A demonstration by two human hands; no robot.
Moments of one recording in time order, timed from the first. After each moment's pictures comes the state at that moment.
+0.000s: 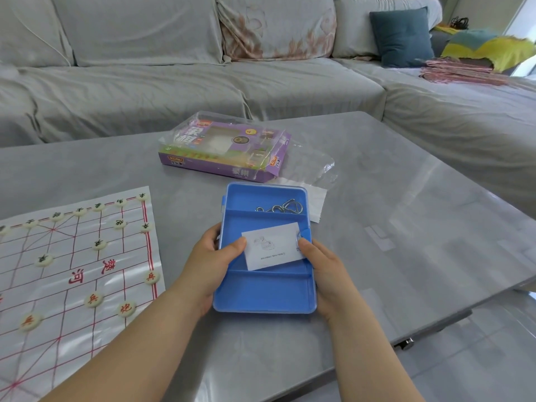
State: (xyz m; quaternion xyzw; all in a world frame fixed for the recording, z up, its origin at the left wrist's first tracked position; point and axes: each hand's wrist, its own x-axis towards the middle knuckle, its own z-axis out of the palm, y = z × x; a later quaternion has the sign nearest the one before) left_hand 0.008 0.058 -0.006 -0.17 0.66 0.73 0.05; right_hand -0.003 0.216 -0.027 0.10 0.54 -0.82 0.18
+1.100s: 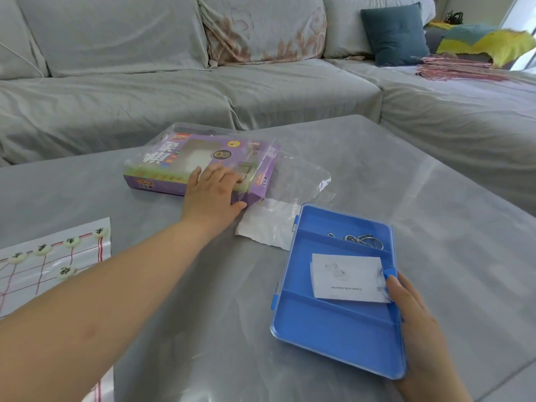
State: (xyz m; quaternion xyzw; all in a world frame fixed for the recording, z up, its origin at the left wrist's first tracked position) left_hand -0.172 0.055 -0.014 0.10 0.97 0.10 -0.17; right_hand -0.017 0.293 -0.039 0.20 0.53 -0.83 0.02
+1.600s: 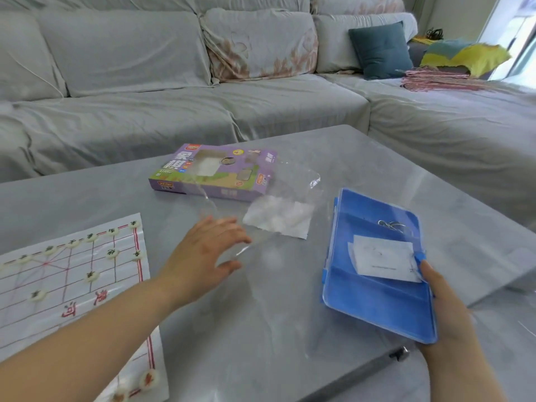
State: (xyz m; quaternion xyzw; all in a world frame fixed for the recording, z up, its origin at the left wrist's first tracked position) left_hand -0.038 0.030 -0.001 0.32 0.91 0.18 -0.18; right_hand 0.031 0.330 -0.006 0.20 0.46 -0.87 -0.02
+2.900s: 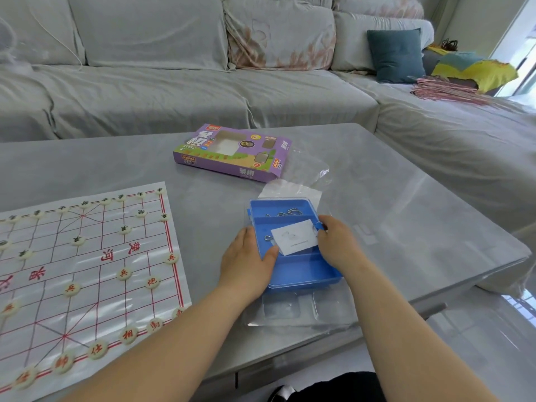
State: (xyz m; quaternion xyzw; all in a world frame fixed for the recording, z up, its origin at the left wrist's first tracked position) left_hand 0.028 0.085 -0.020 -0.04 0.92 0.40 -0.03; right_hand -0.010 0.232 0.019 0.08 0.94 -0.33 0.07
